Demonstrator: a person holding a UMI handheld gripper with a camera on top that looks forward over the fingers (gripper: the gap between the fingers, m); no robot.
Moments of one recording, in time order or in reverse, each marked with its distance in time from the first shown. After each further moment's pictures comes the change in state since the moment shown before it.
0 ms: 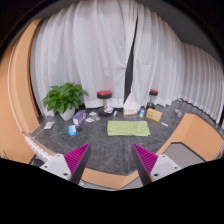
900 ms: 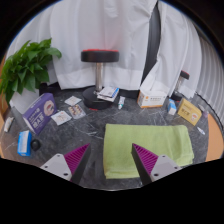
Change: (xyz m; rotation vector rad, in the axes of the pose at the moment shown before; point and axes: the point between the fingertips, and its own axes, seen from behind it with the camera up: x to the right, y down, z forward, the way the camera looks) arm -0.019 0.029 0.561 -0.174 0.054 -0.055
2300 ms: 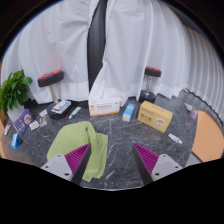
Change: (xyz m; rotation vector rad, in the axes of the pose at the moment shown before) arm 0.272 -0.024 -0.034 0.056 -0.013 0.061
